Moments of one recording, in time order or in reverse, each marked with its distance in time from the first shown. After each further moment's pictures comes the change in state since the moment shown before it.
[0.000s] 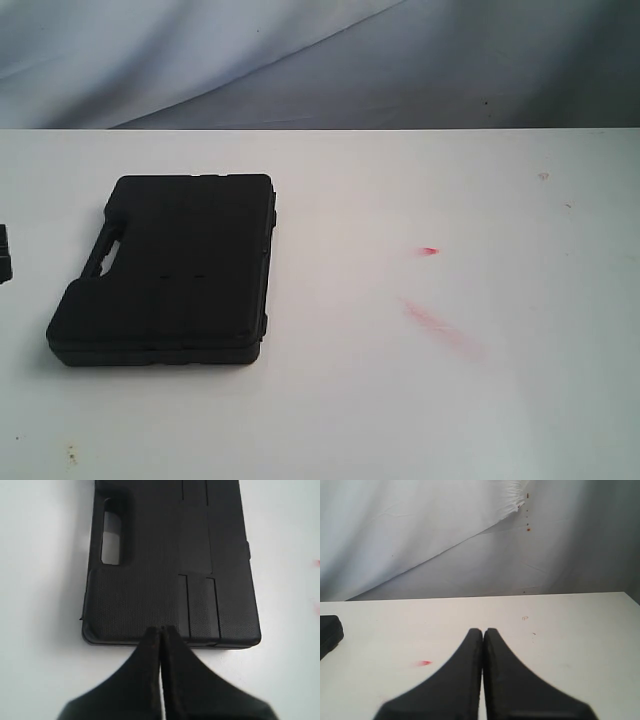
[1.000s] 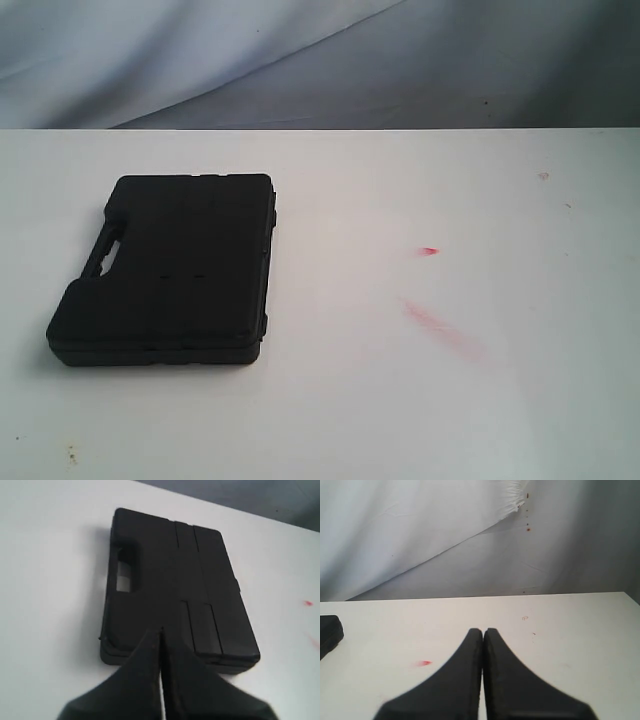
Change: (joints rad) left arm 0.000 -0.462 0.244 0.056 -0.120 -0.053; right arm 0.000 0.000 0.000 0.000 0.000 0.000
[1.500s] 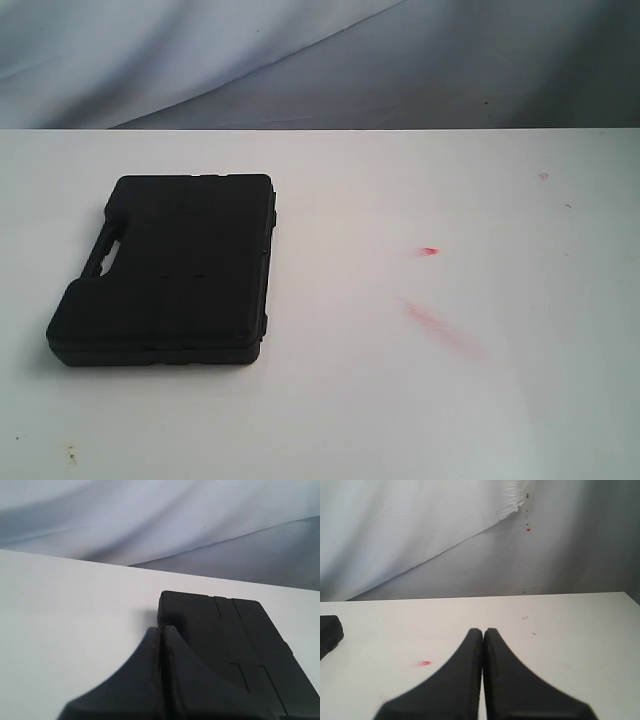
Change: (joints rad) left arm 0.000 -0.336 0.211 0.277 -0.247 -0.130; right arm 0.000 0.000 0.000 0.000 0.000 0.000
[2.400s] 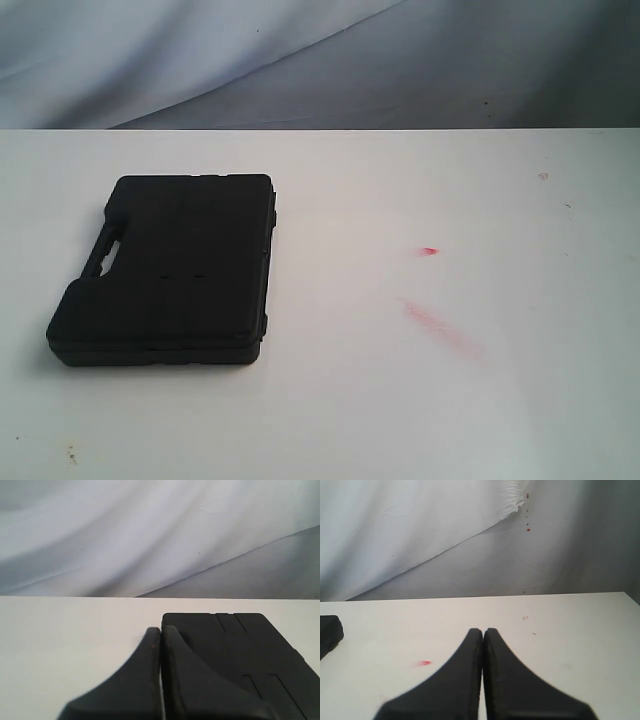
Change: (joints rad) left arm -0.069 -0.132 0.157 0.257 -0.177 -0.145; right arm 0.000 0.000 0.000 0.000 0.000 0.000
